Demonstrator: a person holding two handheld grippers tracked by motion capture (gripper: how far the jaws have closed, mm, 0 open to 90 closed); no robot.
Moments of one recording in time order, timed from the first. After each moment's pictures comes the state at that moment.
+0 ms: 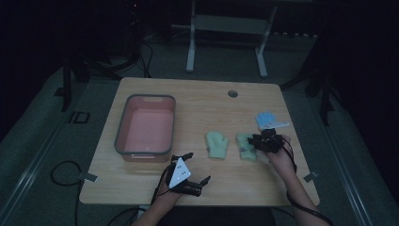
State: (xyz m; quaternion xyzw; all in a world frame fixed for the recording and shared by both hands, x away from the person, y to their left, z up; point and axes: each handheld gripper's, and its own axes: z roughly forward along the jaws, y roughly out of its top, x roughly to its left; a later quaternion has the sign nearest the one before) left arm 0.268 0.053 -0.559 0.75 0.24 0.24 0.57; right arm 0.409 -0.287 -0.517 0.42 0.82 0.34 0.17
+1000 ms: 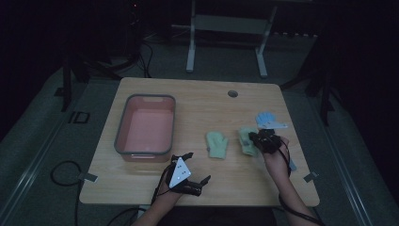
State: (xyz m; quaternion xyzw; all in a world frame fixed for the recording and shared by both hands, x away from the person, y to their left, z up) left arm 0.269 0.053 -0.559 0.75 0.24 0.24 0.57; right arm 0.391 -0.264 -0.495 0.45 0.79 0.35 0.23
